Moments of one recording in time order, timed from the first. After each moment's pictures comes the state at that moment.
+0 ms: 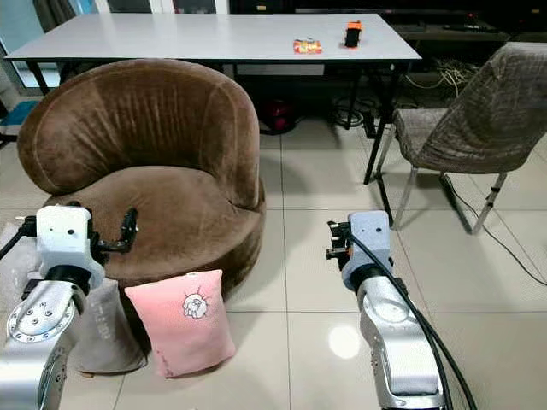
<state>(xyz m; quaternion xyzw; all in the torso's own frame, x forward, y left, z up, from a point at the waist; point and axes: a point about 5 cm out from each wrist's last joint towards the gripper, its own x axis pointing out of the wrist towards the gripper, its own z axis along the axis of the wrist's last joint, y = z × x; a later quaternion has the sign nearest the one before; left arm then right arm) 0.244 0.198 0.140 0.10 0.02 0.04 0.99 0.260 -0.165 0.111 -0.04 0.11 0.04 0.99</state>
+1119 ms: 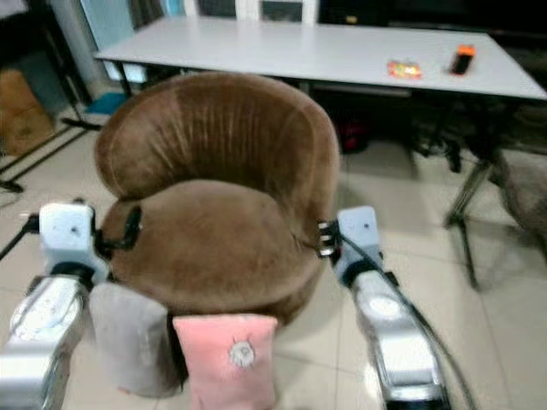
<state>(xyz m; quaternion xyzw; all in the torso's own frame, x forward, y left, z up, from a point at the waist) 0.250 0.185 0.139 0.08 0.01 0.02 1.00 0.266 -0.167 0.108 -0.07 0.12 0.08 0.99</state>
